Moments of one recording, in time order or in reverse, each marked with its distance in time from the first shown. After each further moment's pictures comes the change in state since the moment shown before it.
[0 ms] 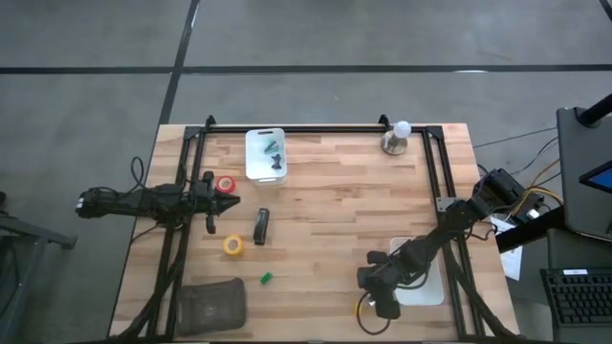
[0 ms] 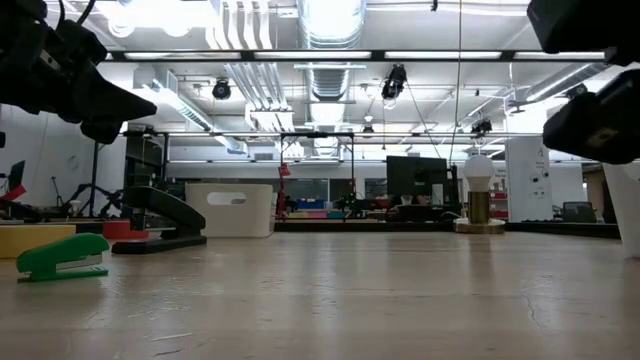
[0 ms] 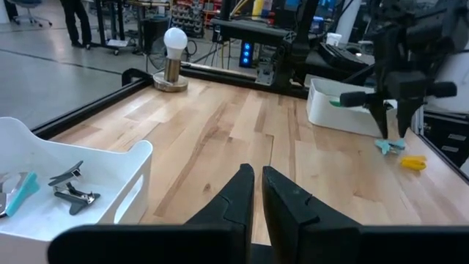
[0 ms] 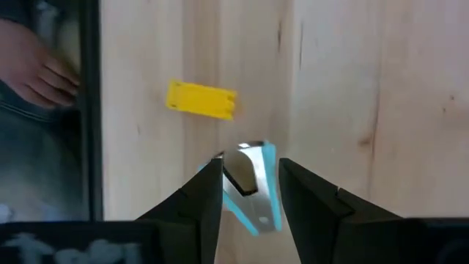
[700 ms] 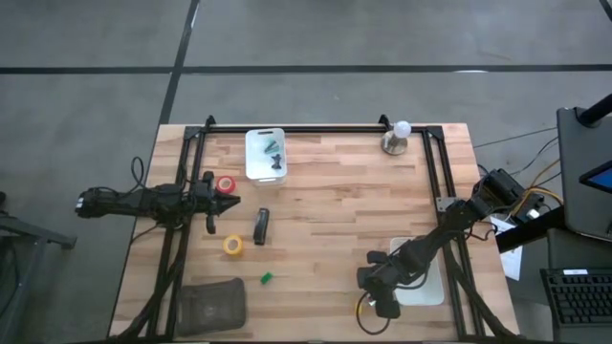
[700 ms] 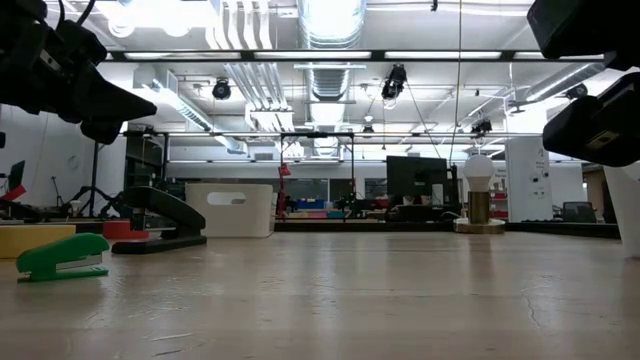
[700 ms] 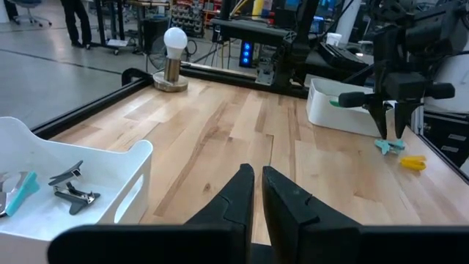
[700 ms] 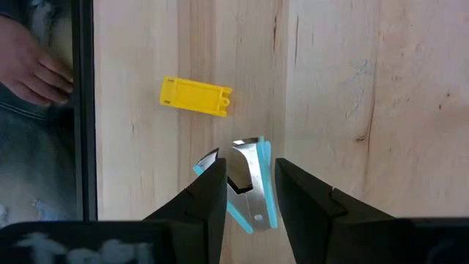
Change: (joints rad) left arm 0.000 0.004 0.000 -0.001 0.000 0.000; right arm -0.001 0.002 -0.002 -0.006 0.001 -0.005
